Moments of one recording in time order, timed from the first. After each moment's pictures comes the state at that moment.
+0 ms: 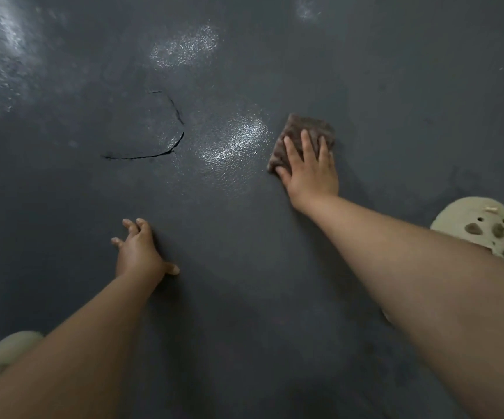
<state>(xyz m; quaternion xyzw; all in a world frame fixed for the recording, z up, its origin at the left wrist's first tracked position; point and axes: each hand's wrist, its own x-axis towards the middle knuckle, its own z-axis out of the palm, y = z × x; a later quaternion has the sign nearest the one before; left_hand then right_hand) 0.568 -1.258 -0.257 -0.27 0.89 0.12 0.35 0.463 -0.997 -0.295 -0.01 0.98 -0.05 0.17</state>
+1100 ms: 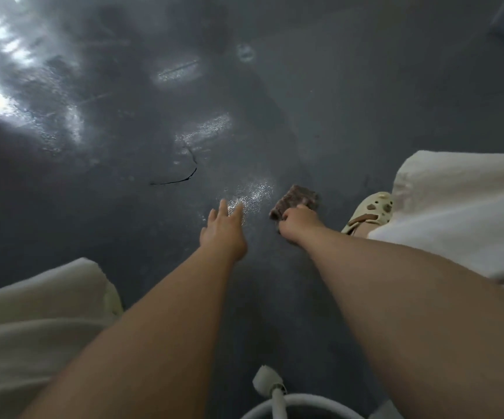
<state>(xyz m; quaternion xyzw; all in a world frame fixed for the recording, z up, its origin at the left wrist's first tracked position) 0.648 -1.092 -0.099 -0.06 0.96 0.11 0.25 0.608 -0.945 -0.161 0.06 0.94 -0.19 0.28</state>
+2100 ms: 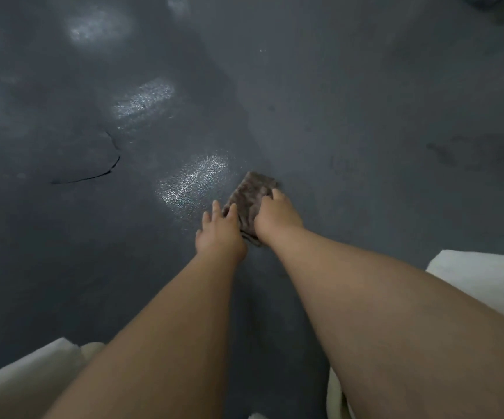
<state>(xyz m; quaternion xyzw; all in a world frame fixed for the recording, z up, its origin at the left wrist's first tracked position) 0.595 -1.027 -0.189 -0.02 0.93 0.13 0.33 0.578 -0.920 -0.200 0.13 0.94 -0.20 0.25</state>
